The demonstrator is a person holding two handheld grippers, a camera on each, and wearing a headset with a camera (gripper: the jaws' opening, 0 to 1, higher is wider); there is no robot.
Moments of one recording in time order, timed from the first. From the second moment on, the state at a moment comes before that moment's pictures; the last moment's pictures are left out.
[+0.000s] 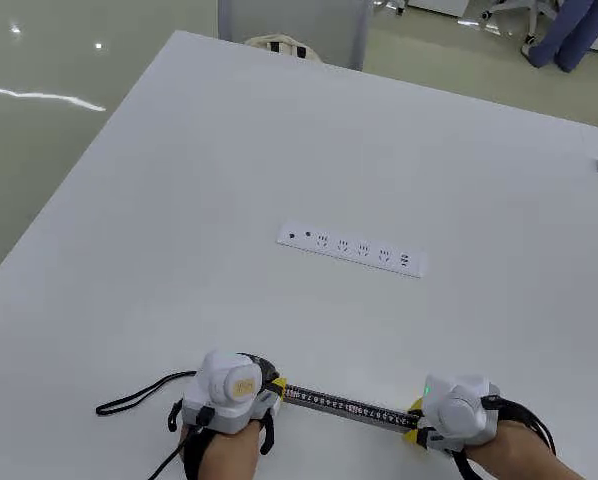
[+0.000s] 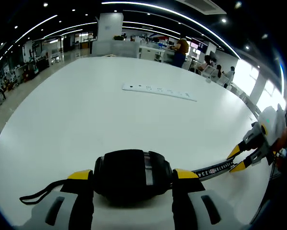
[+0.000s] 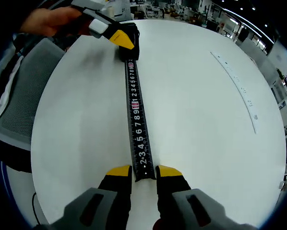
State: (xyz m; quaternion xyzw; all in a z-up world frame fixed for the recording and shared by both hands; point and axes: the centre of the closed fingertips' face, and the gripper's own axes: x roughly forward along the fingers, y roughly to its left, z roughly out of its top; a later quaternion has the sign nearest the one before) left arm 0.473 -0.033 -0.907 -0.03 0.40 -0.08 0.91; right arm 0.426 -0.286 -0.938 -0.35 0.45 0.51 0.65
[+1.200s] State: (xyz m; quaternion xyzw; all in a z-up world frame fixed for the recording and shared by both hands) left arm 0.470 -0.033 -0.906 -0.01 0.37 -0.09 0.93; right arm 0.428 -0.269 -0.936 -0.39 0.40 0.52 0.65
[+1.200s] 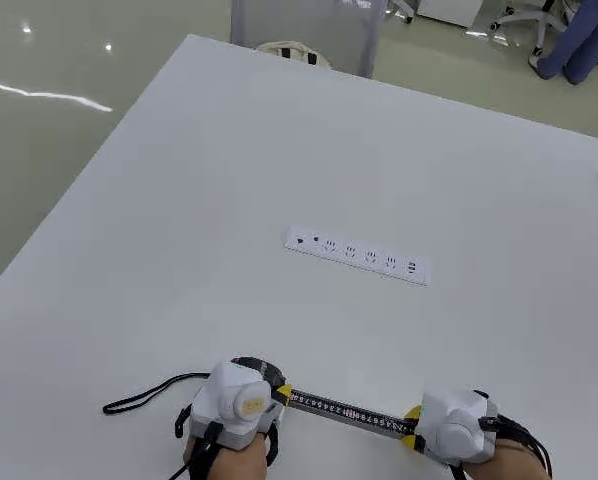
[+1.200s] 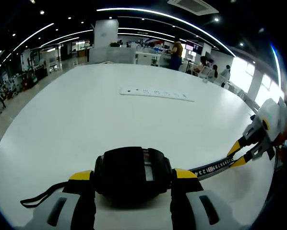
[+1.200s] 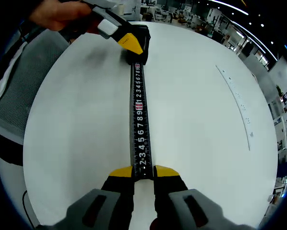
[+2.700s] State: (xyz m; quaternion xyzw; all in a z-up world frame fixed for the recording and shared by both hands) left arm 0.472 -0.033 -0.907 -0.02 0.36 -0.08 0.93; right arm 0.432 -0.230 -0.936 -0.37 0.40 0.52 0.66
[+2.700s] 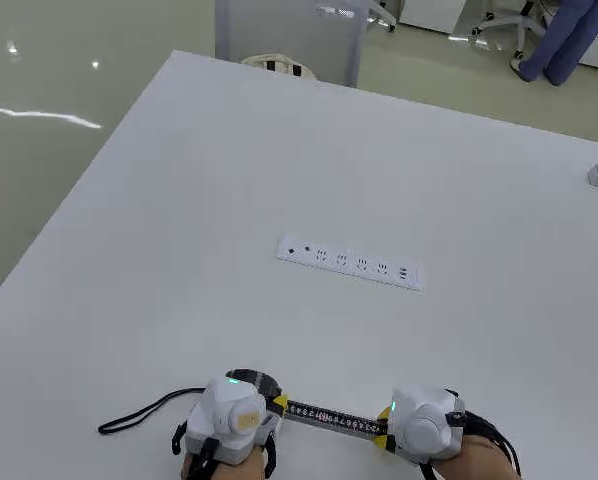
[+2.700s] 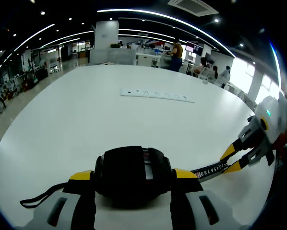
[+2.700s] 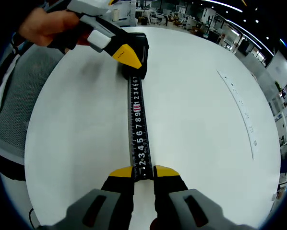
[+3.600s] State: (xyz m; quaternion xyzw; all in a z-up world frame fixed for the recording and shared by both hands) left arm 0.472 -0.033 -0.906 -0.02 0.36 -0.08 0.93; right arm 0.437 -0.202 -0.937 -0.36 0.39 0.52 0.66
